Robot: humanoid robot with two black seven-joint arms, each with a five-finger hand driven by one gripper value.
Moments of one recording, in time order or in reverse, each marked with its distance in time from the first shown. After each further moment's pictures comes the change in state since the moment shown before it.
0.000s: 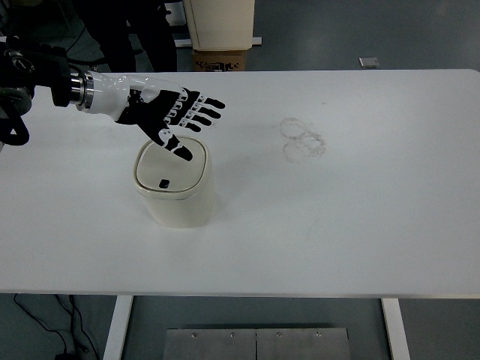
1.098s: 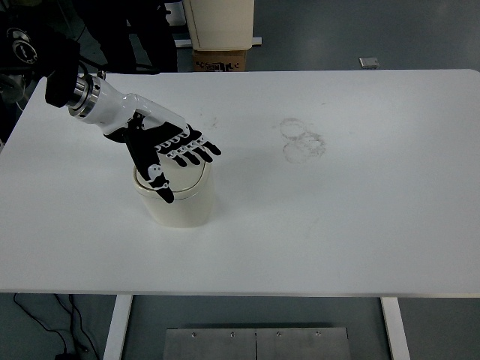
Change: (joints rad) left arm -0.315 -0.041 0.269 -0.248 0.003 -0.005 0.117; right arm 0.000 0.000 0.000 0.000 0.000 -0.001 0.000
